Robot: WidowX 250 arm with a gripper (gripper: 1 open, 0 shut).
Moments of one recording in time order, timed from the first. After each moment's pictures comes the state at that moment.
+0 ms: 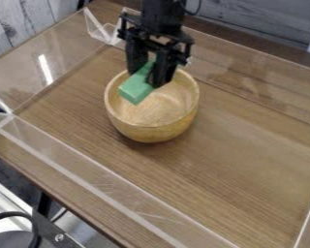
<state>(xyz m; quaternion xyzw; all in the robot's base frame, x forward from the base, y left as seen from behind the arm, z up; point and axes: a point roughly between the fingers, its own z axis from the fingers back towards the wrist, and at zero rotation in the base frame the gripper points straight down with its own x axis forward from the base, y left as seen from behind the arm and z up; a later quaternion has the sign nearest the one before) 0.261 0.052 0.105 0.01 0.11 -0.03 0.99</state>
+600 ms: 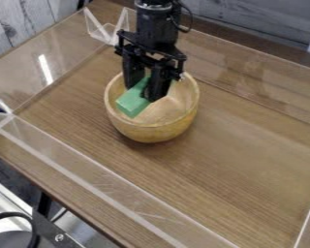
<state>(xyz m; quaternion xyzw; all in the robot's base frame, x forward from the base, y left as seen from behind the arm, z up) 0.256 0.057 0.086 -0.02 0.12 -0.04 0.99</state>
